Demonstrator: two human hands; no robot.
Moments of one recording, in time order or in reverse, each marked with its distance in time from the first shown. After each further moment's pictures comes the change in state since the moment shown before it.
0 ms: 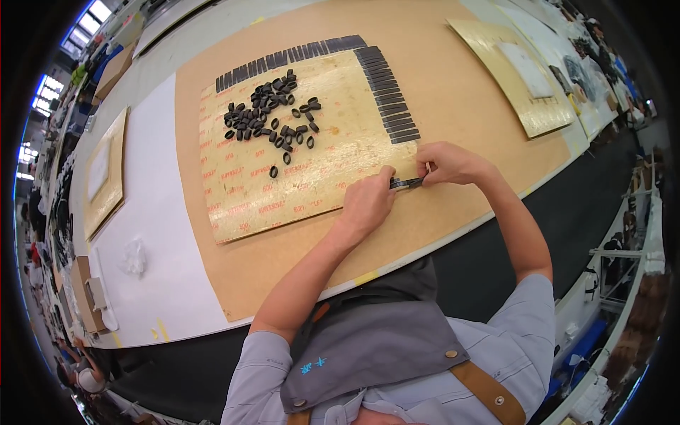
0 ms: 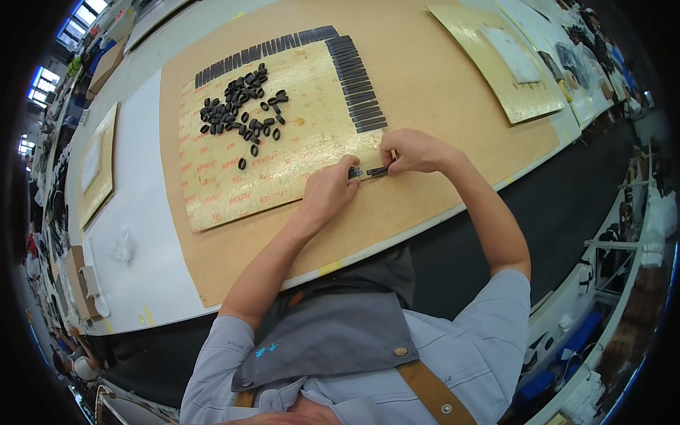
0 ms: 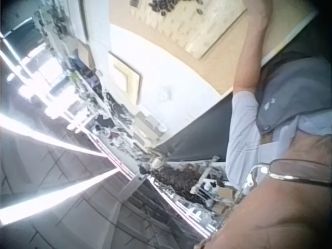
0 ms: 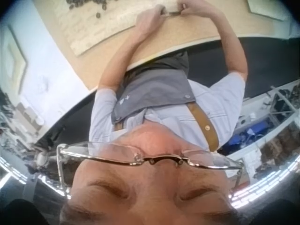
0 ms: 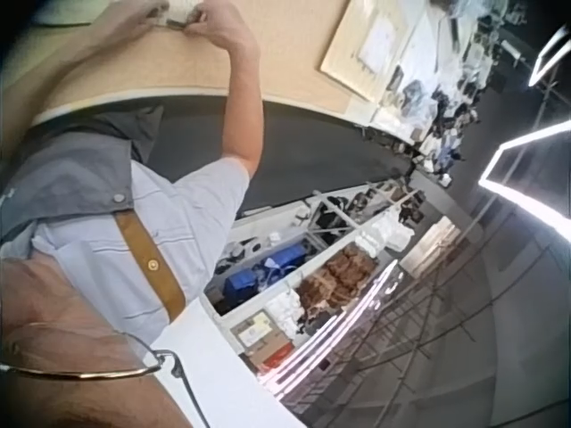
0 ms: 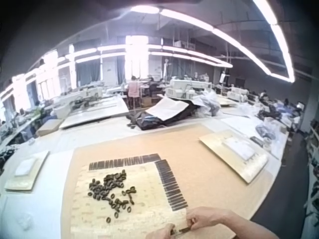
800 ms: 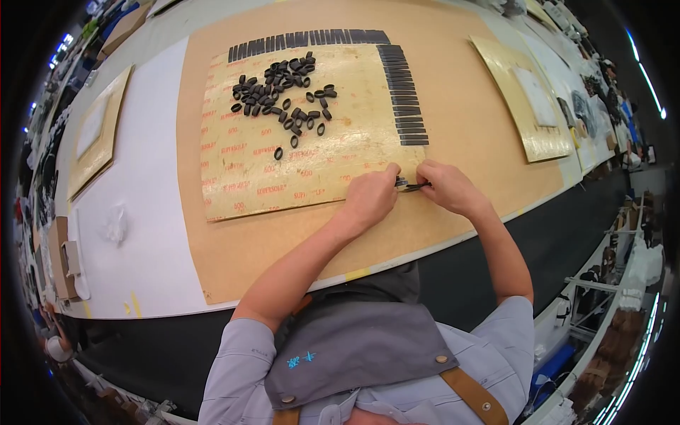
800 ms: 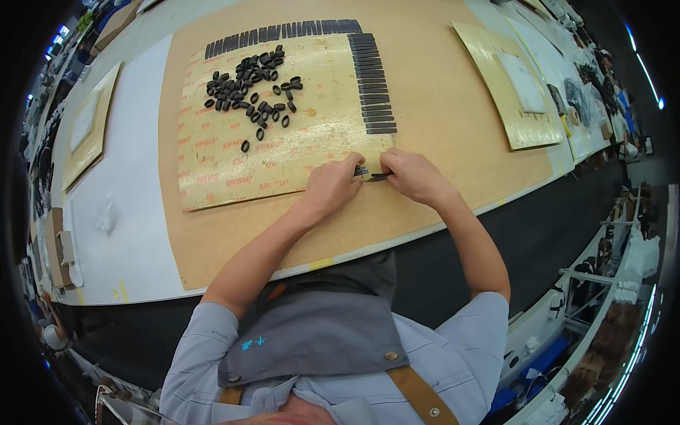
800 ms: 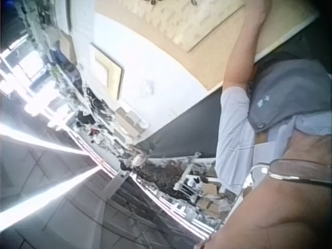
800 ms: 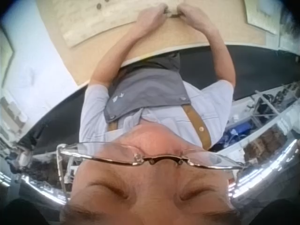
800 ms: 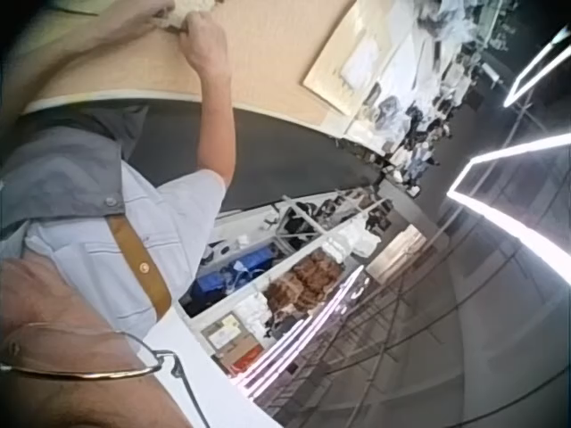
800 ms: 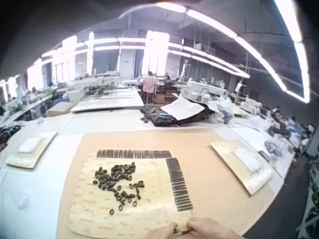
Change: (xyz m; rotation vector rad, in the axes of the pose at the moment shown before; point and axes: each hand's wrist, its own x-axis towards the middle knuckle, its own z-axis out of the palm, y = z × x) left_hand 0.002 -0.007 0.004 -0.014 0.007 -0.026; right_hand -0.007 -0.024 0.029 -0.158 0.185 0.037
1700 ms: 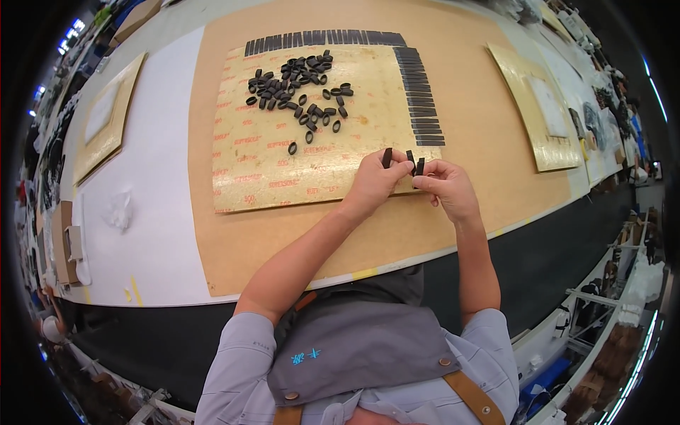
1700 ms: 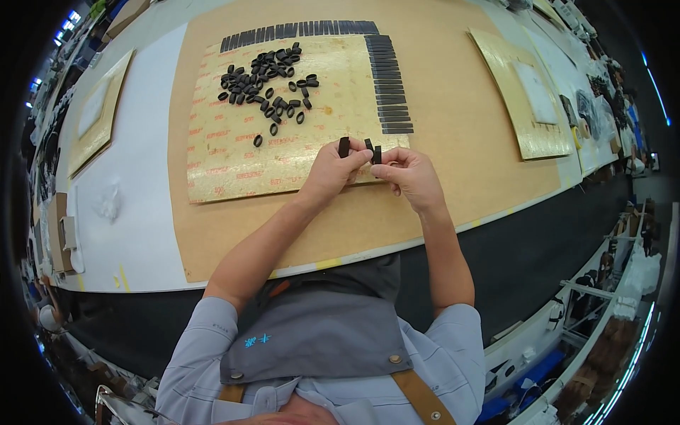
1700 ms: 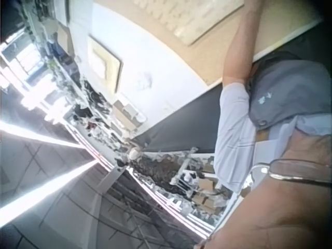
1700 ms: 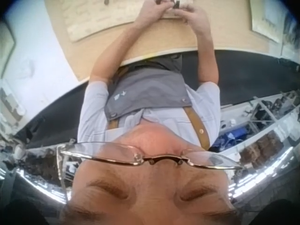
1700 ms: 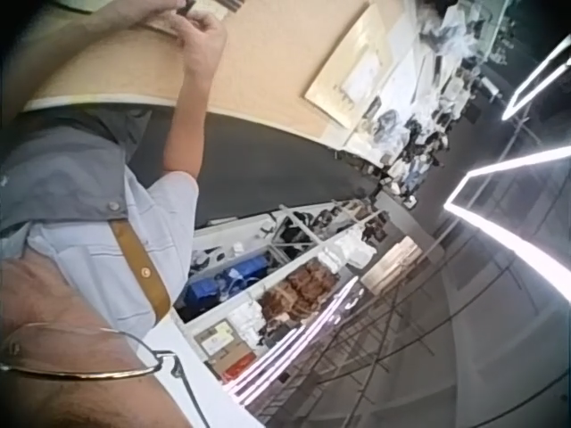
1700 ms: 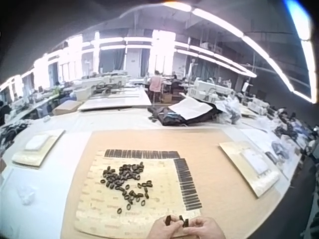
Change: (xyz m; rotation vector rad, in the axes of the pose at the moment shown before) left_hand 0.005 -0.003 -0.023 -1.126 0.077 -0.270; right_hand 0.009 -0.031 0.022 1.210 0.252 0.407
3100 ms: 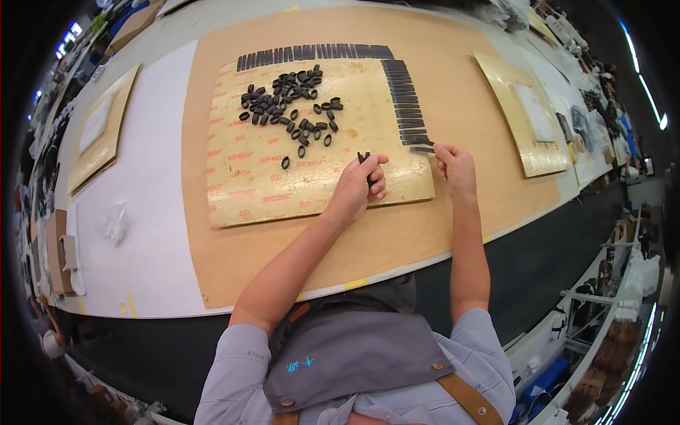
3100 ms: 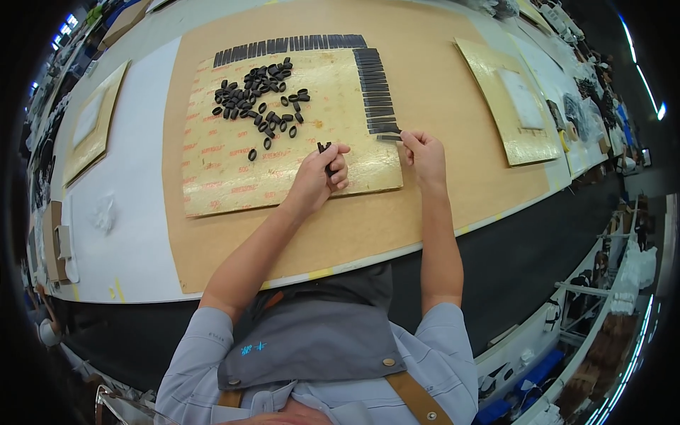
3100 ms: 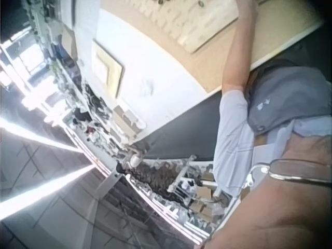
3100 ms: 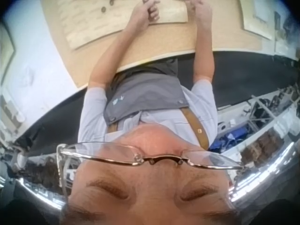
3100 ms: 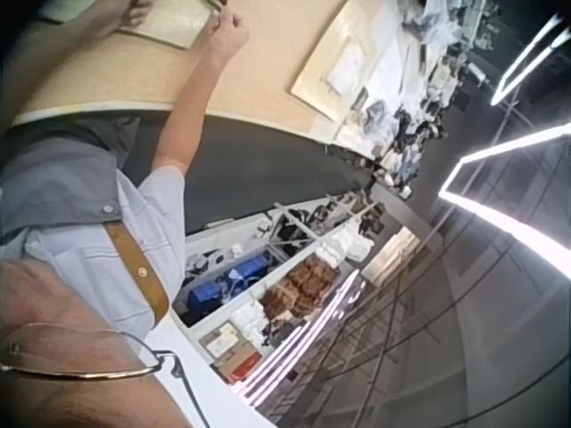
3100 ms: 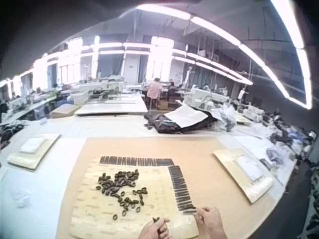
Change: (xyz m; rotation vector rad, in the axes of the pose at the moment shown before) left_hand 0.009 -0.002 -0.014 -0.520 -0.075 -0.128; right_hand 0.060 0.013 -0.055 0.056 0.325 -0.124
